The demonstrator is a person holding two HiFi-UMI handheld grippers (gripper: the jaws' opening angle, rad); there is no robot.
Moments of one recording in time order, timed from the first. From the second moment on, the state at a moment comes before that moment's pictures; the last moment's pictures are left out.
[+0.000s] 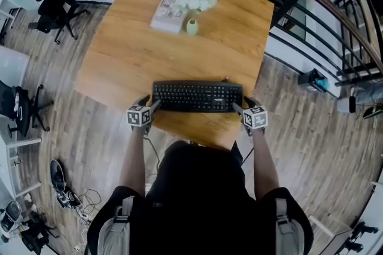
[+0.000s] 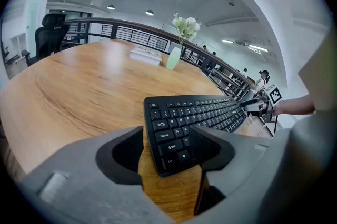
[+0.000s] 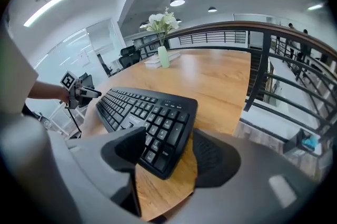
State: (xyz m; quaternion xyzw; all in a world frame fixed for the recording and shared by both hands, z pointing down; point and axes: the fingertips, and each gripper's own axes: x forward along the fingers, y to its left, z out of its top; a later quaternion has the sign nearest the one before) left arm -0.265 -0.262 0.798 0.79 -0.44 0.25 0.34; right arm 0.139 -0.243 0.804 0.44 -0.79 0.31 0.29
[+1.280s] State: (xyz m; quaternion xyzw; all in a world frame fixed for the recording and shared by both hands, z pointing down) left arm -0.256 -0.279 0.824 0.78 -0.45 0.23 0.36; right arm 0.132 -0.255 0.830 0.43 -0.77 0.39 0.25
